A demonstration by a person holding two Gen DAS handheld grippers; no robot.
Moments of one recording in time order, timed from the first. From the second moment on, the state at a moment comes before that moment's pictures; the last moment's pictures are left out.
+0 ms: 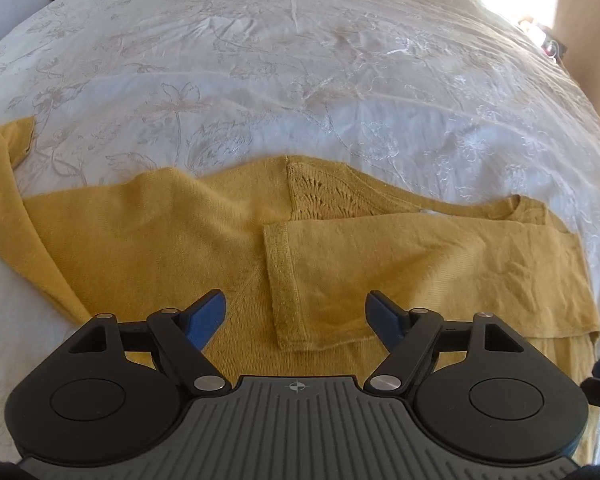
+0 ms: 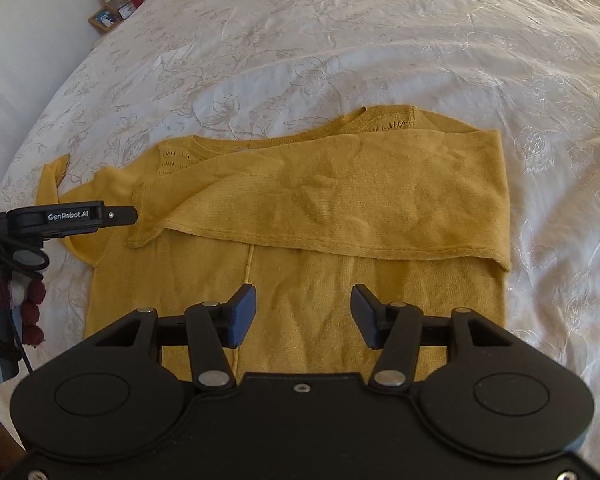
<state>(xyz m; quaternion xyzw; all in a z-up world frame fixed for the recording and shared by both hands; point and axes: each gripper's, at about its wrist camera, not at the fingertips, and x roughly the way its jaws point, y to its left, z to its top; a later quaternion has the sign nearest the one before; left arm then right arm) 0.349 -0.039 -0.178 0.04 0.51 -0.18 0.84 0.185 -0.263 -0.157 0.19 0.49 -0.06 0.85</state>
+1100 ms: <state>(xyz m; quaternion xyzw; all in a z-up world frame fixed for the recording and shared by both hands) 0.378 -0.031 -0.177 0.07 0.53 -0.12 0.83 0.178 -0.315 -0.180 0.20 0.48 -0.11 0.85</state>
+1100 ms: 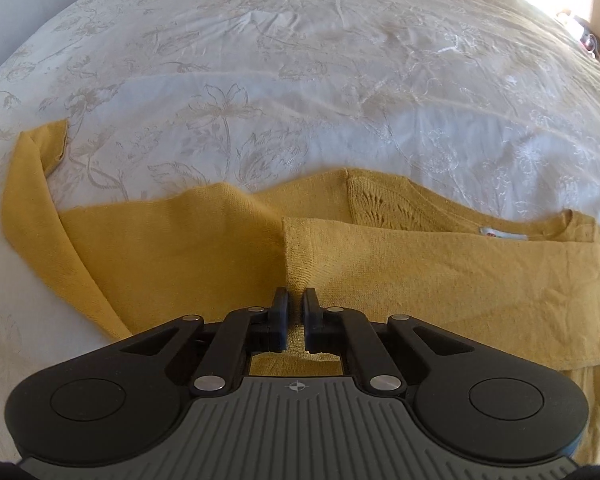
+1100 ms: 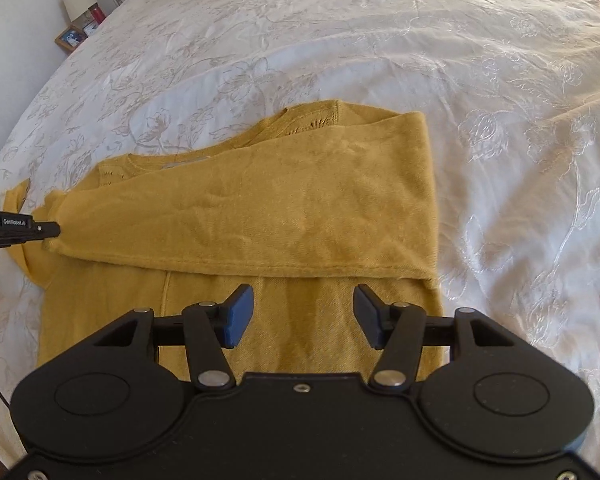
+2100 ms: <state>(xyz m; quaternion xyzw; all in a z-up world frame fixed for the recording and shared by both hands) 0.222 0.009 -0.197 0.09 0.59 -0.18 0.78 0.112 -0.301 -0.211 0.16 0.56 -0.12 0.81</state>
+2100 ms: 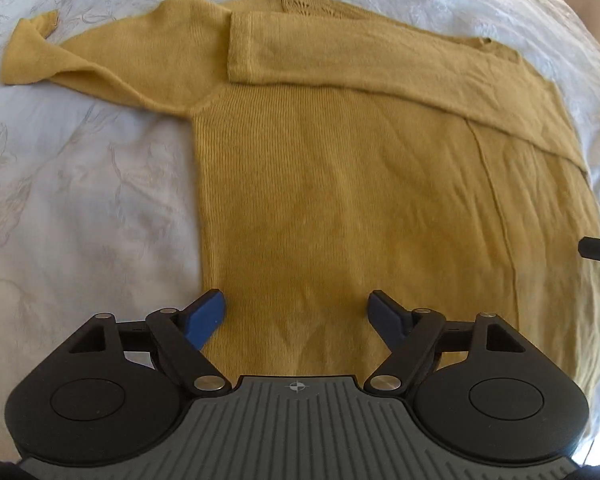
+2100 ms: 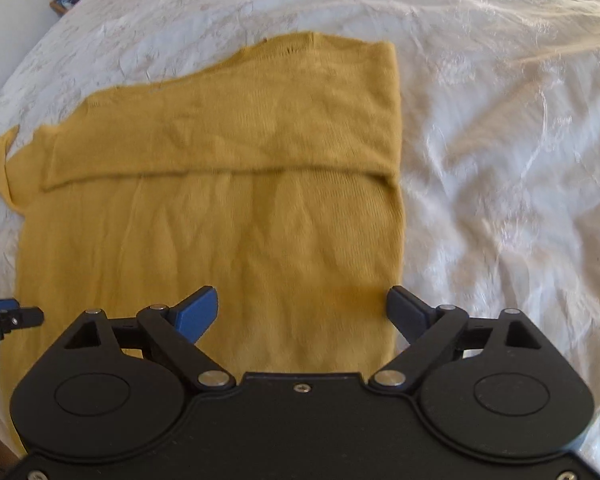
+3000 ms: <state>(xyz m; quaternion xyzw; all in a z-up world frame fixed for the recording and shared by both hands) 0.151 0.073 -0.214 0.04 0.63 -0.09 0.77 -0.011 -0.337 -0.231 0.20 0.60 -0.14 0.76</state>
